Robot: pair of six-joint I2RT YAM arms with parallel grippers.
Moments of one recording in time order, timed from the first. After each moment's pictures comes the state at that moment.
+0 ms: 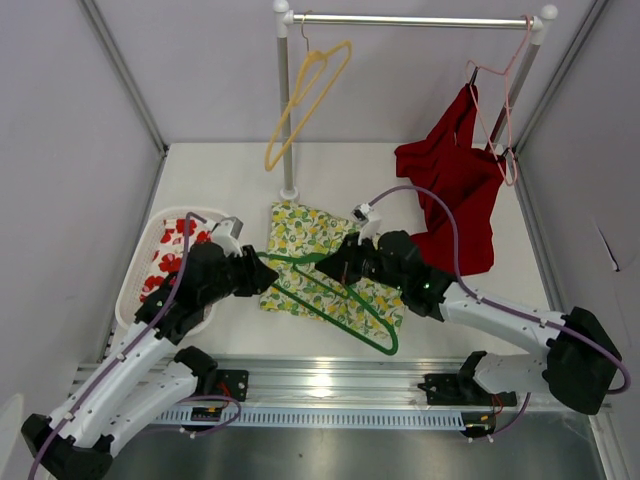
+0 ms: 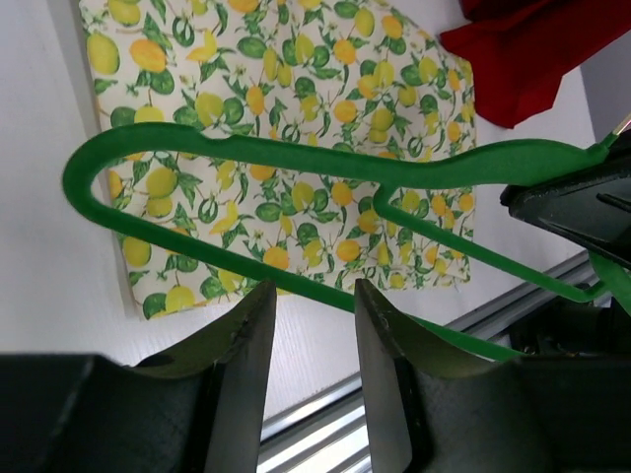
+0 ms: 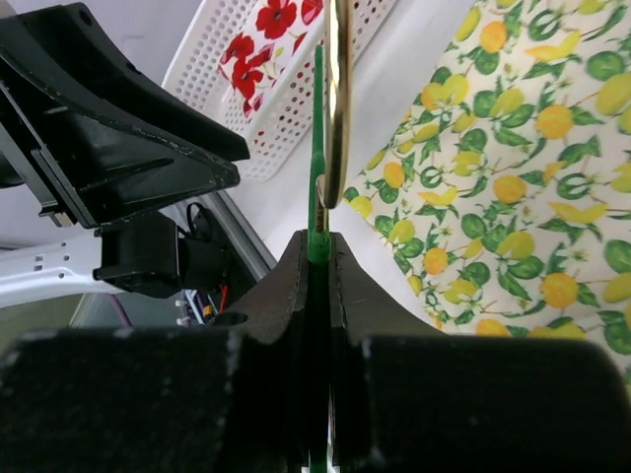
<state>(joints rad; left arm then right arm) -0.53 0.67 0.68 -0.54 0.08 -0.58 0.88 1.22 0.76 0.21 -0.15 0.67</state>
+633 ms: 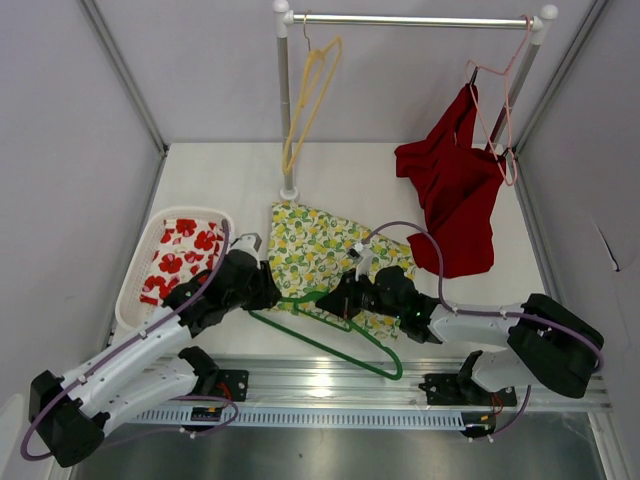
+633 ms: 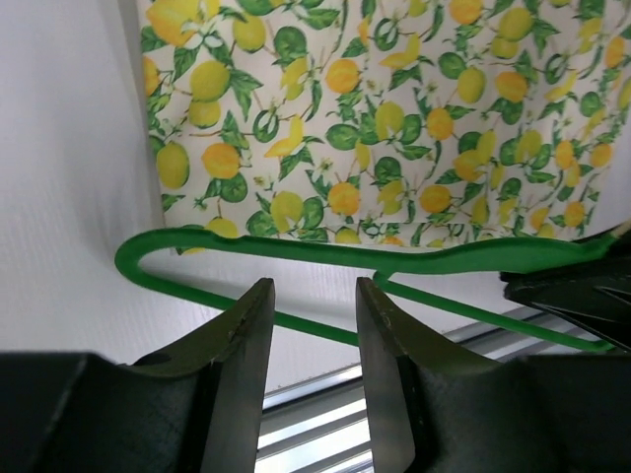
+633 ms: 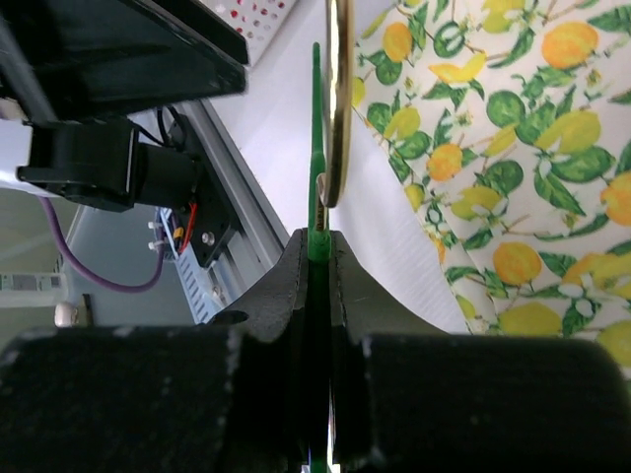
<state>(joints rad) -0.69 0.82 0.64 -0.61 -0.10 -0.66 0.96 1.33 0.45 0.60 -0.22 0.72</state>
